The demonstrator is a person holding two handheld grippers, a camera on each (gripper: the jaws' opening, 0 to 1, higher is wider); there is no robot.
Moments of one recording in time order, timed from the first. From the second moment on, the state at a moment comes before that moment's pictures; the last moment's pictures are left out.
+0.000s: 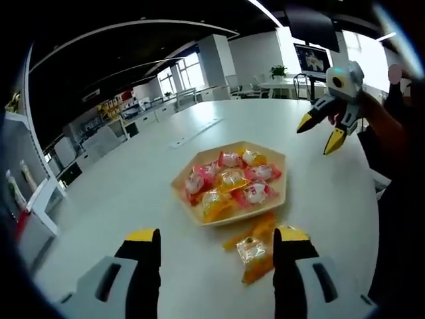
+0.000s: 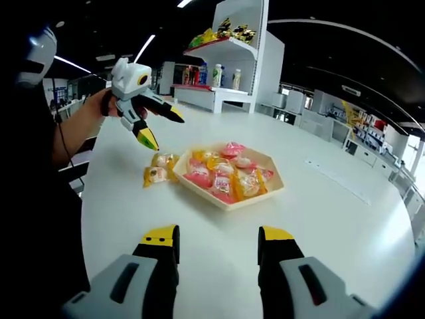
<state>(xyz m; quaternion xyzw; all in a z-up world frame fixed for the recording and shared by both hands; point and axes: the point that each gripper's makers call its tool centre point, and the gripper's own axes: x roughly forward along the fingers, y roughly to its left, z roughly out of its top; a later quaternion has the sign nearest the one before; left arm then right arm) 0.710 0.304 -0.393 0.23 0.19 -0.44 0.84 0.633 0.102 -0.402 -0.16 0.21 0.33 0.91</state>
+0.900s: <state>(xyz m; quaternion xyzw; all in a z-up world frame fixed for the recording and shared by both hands) 0.696 0.302 -0.415 0.22 0.24 -0.45 0.83 0.630 0.097 -0.405 -0.15 0.21 0.33 0.91</state>
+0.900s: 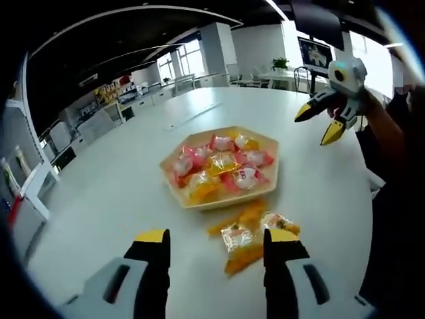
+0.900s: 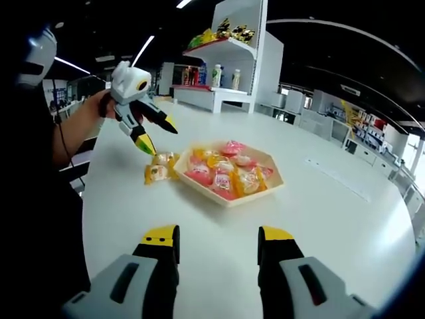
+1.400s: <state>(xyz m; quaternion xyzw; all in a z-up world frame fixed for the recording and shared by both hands) 0.689 0.298 -0.425 0.19 0.28 -0.43 0.84 0.625 0.097 -0.407 -0.16 0.21 0.33 0.91</state>
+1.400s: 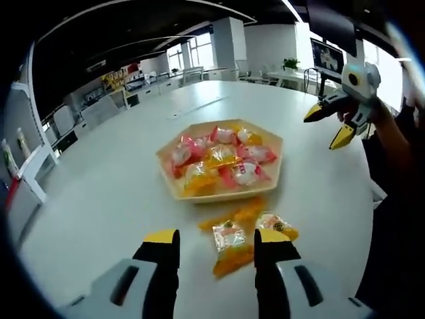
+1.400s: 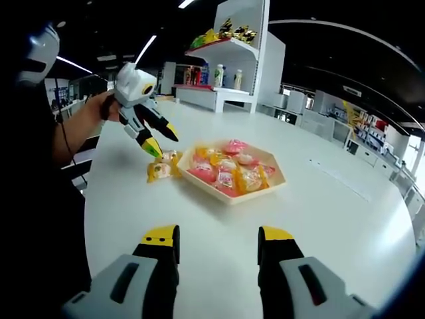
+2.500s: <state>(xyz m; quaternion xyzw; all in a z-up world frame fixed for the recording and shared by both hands) 0.680 0.284 -0.450 0.18 0.31 -0.43 0.83 0.620 0.097 -0.408 -0.16 0.21 0.33 0.91</state>
